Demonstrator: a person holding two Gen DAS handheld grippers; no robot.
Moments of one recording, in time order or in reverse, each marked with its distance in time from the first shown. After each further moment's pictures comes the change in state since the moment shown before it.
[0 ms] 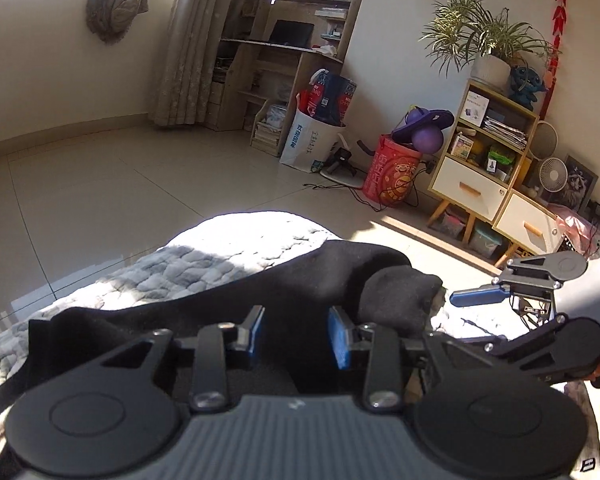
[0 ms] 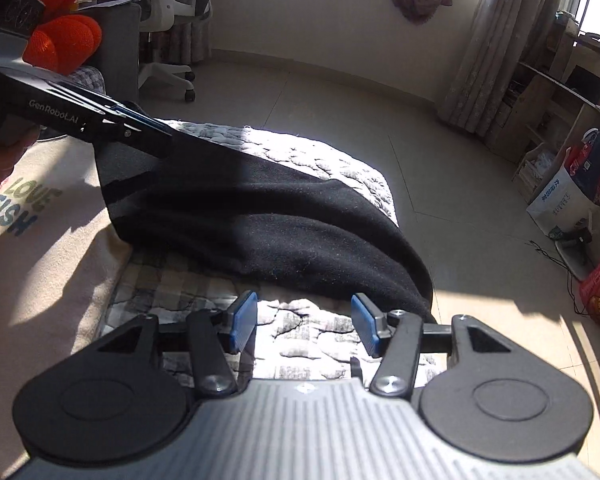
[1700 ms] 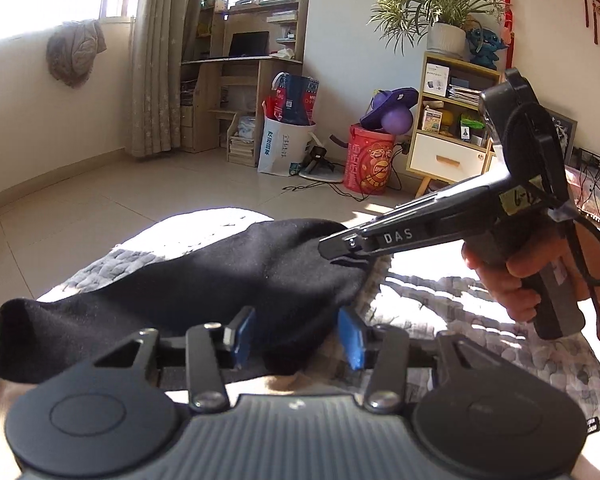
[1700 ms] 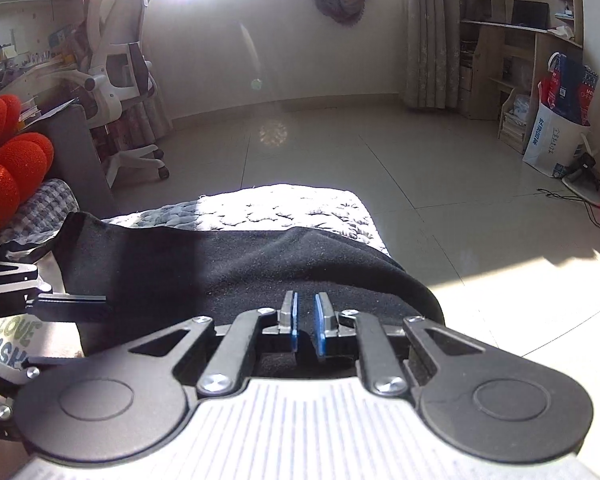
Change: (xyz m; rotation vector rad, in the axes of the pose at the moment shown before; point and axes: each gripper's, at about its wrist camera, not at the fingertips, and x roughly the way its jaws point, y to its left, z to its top) left arm 0.003 -0.073 -0.027 0.148 -0.025 0.050; right arm 0.035 -0.039 0.023 0.381 -0.079 0.087
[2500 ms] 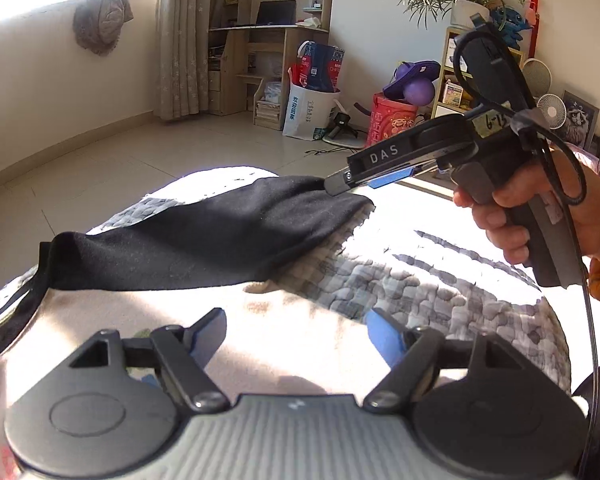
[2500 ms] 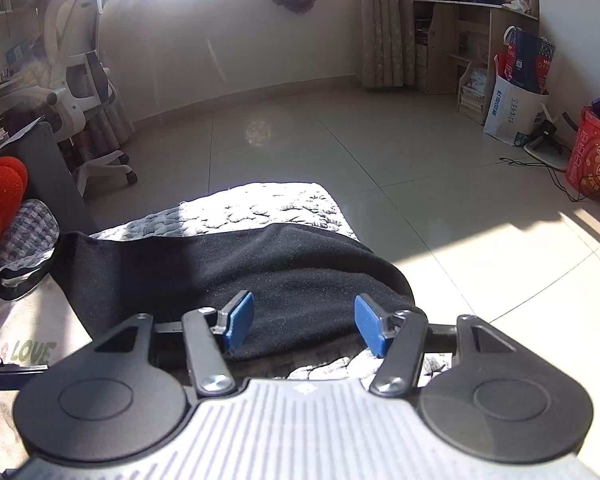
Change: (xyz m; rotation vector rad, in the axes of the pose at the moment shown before) left arm -0.074 -0.037 -0.014 -0.057 0.125 0.120; right arm -0.045 0.009 0.011 0.145 0.049 -0.105
